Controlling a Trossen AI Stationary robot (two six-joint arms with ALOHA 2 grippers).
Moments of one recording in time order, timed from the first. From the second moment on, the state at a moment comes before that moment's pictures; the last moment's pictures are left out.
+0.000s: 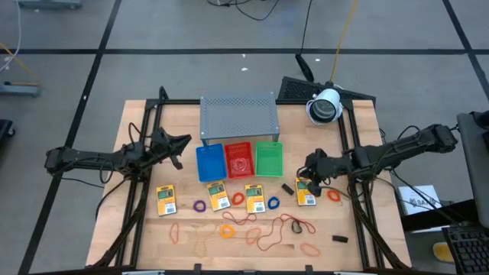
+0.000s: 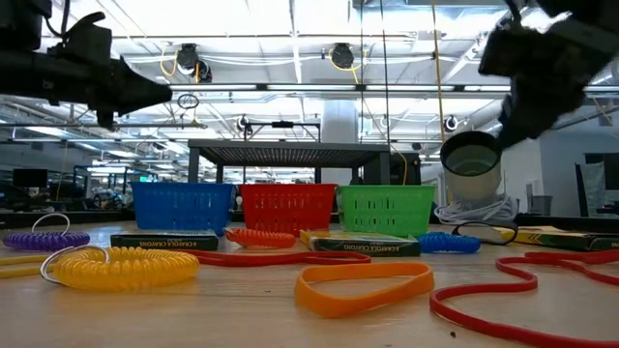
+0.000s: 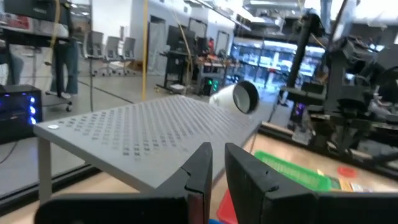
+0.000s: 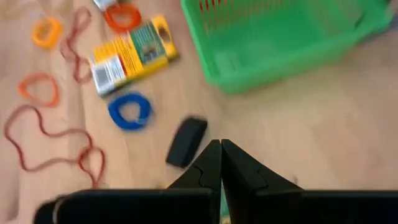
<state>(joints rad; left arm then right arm) 0.01 0.30 0.02 0.37 -0.48 -0.13 0.23 0.89 0.51 -0.45 0.18 0.56</state>
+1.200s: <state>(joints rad) 0.01 0.30 0.02 0.36 -0.39 -0.11 0.21 0.89 0.15 -0.16 0.18 0.58</state>
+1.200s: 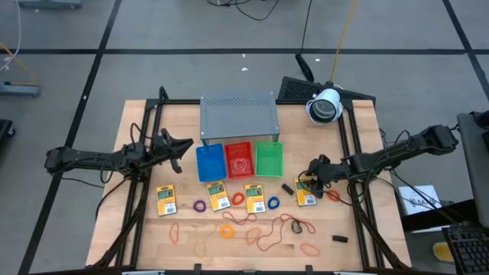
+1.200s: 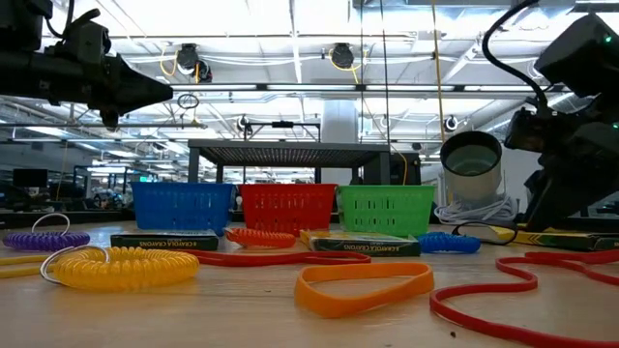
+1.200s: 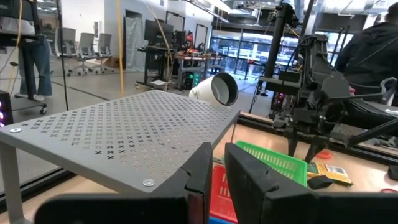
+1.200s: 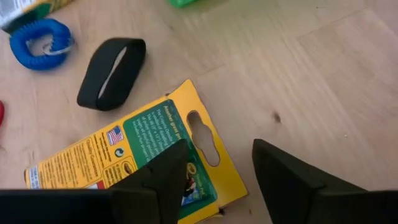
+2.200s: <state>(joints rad) 0.01 0.30 0.02 0.32 -0.39 -0.11 0.21 0.89 0.34 -0.24 0.23 0.52</state>
